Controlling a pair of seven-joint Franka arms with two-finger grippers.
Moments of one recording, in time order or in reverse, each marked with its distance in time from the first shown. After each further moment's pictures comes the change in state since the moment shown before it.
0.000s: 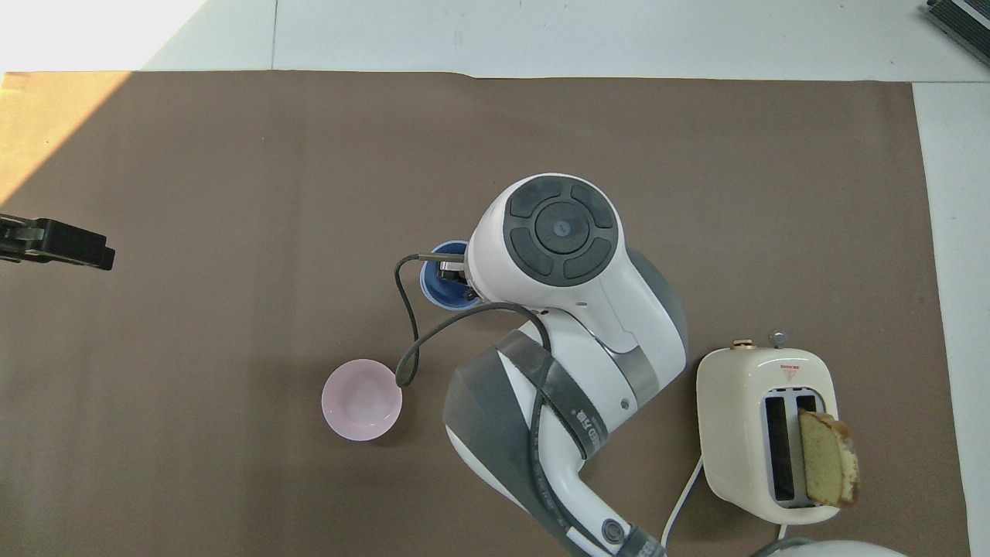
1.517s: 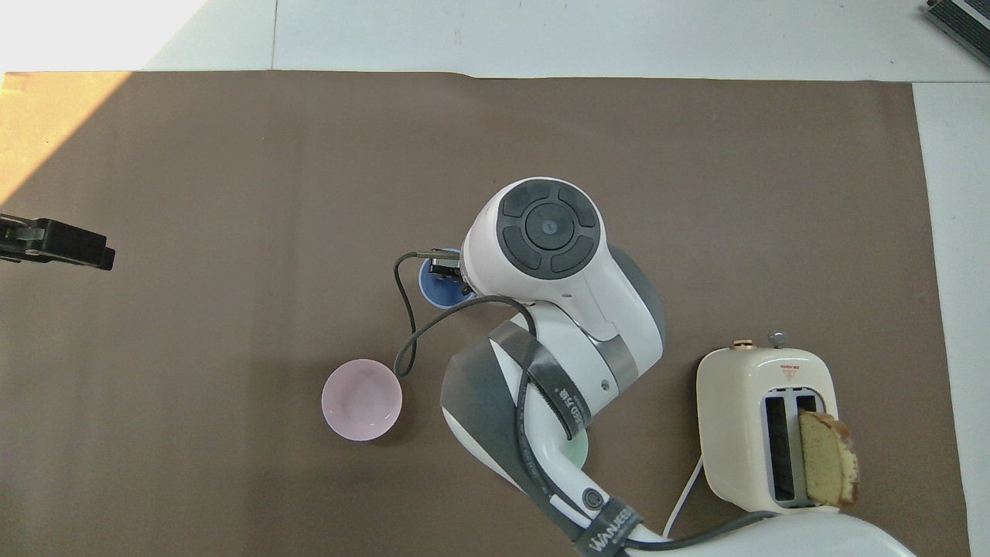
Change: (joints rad) left arm 0.000 0.000 0.000 0.000 0.000 0.000 0.000; right arm -0.013 0.010 -0.001 0.004 -0.004 -0.058 -0.053
